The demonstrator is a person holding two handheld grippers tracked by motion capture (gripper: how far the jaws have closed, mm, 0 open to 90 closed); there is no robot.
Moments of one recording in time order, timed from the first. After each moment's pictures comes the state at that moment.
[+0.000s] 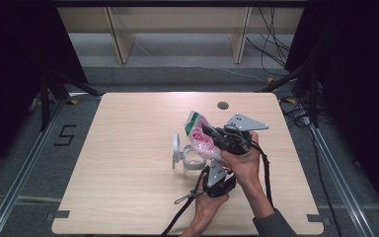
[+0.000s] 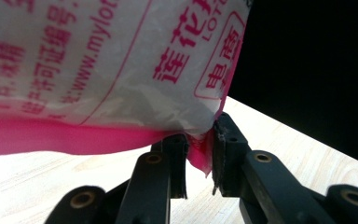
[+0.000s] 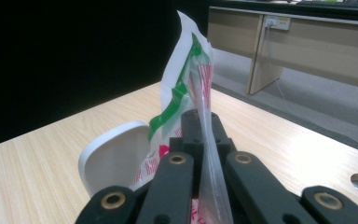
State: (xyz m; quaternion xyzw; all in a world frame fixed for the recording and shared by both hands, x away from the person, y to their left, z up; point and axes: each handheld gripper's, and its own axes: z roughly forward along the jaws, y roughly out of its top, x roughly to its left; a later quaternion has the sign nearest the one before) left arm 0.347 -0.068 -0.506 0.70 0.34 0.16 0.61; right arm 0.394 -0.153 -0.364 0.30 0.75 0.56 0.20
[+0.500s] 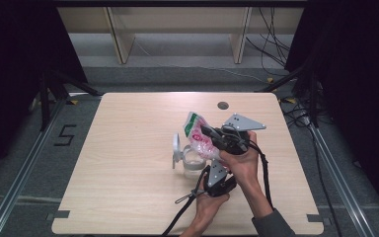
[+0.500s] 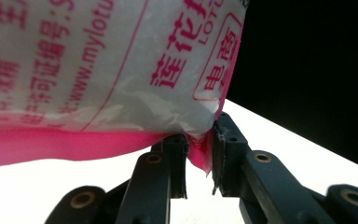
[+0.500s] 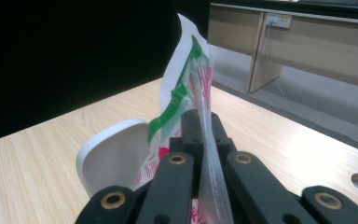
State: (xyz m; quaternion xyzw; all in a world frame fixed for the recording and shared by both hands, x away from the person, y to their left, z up) left arm 0.349 -0.071 -0.507 0.69 0.34 0.16 0.62; right arm 0.394 -0.150 -0.366 0.30 0.75 0.55 0.19
